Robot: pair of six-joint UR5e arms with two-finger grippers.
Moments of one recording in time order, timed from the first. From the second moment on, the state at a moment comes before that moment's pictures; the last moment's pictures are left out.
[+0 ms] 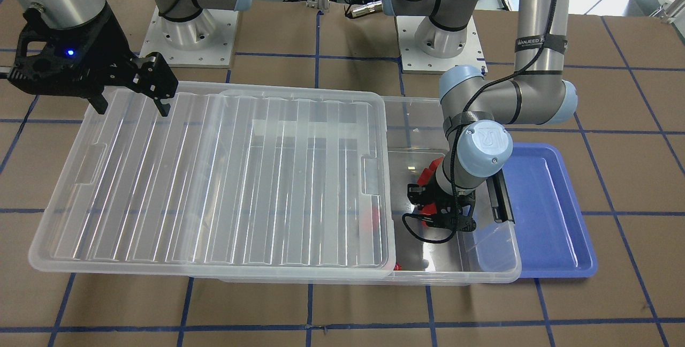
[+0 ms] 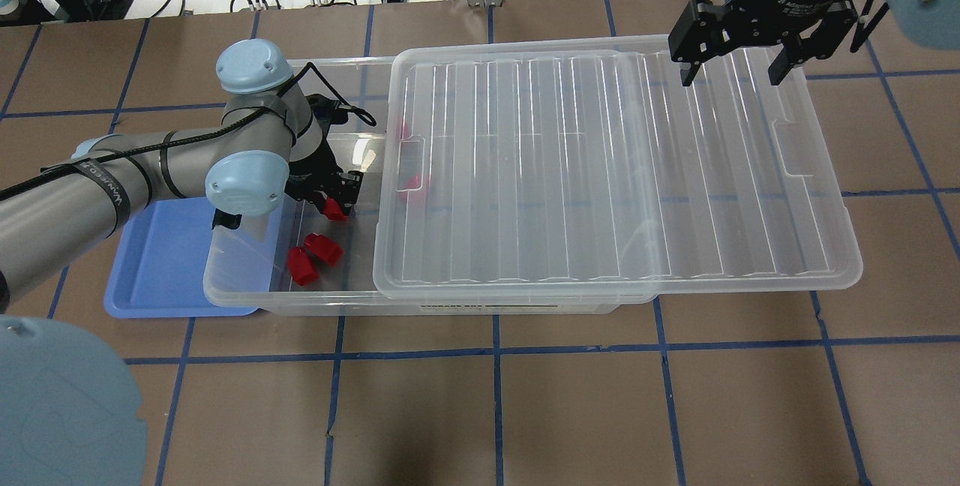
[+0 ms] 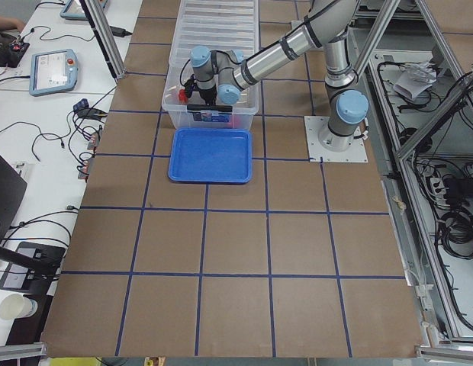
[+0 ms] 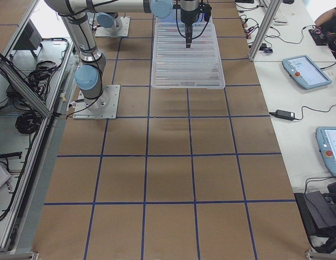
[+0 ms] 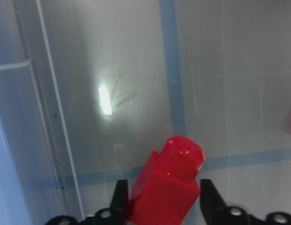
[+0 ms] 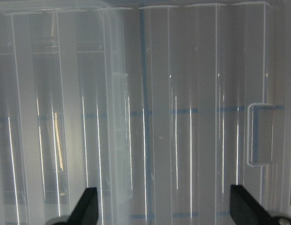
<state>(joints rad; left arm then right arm) -1.54 -1.98 -1.85 -0.96 1.57 0.14 1.53 -1.54 1.51 -1.61 -1.56 -0.01</state>
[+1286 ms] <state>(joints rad) -1.43 -1.85 -1.40 -1.55 1.57 0.13 1.52 -1.54 1.52 -1.61 -1.56 -0.02</state>
